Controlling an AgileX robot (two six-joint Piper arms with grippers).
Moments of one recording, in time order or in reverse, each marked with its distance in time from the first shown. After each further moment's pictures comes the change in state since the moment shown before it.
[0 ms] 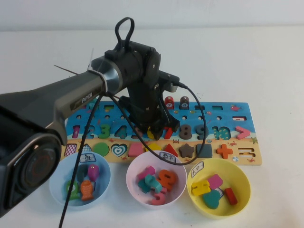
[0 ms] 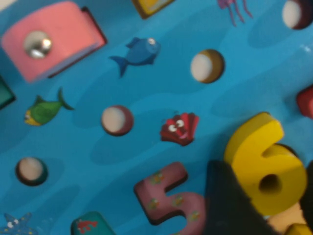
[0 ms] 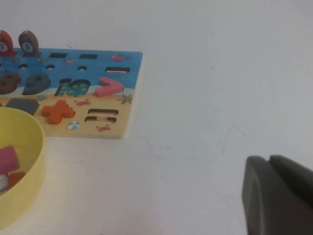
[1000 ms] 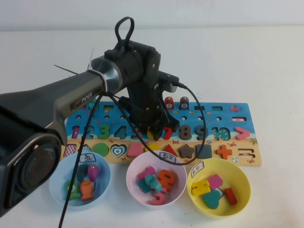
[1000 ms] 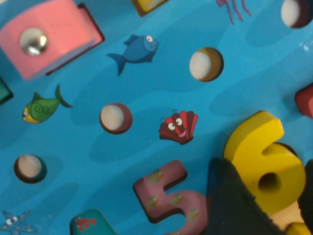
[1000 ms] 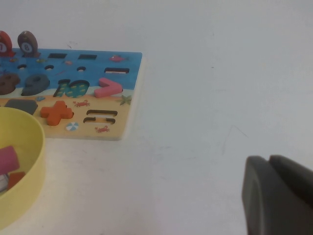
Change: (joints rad) right arm 0.000 0.000 0.000 0.000 0.000 0.000; left arm 0.000 0.000 -0.002 -0.004 0.018 -0.001
